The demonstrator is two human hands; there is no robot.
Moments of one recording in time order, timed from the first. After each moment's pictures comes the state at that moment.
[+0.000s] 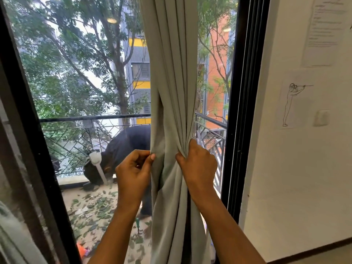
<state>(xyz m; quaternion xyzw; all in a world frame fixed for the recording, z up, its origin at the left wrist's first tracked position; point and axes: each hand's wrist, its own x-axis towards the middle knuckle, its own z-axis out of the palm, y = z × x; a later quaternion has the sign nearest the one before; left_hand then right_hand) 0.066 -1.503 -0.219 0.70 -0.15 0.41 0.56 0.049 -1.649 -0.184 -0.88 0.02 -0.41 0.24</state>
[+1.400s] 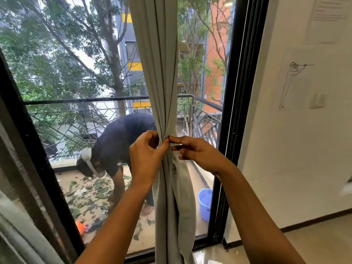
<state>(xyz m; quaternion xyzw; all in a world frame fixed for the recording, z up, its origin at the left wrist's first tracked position) 0.075 -1.550 -0.223 0.76 -0.11 0.36 0.53 0.066 -1.714 -0.208 -0.79 -0.25 -0.04 0.56</state>
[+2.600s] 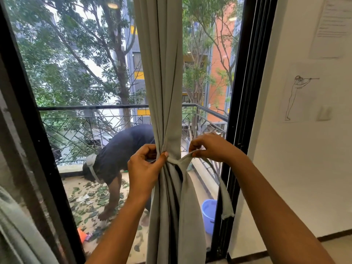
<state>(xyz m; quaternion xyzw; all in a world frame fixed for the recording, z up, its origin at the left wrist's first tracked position) 0.063 -1.526 -0.228 0.70 -0.13 0.32 0.62 0.106 -1.736 -0.167 -0.95 -0.26 -0.13 0.10</state>
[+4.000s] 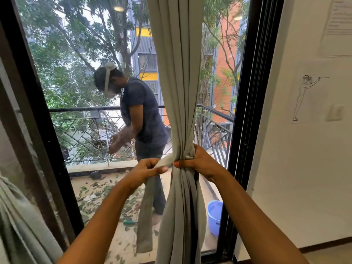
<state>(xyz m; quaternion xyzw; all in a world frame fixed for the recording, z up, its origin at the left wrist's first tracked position) 0.100 -1.472 -0.242 0.79 -0.25 -0.03 0.56 0.108 -1.688 -0.219 -0.77 -0.22 -0.03 0.60</state>
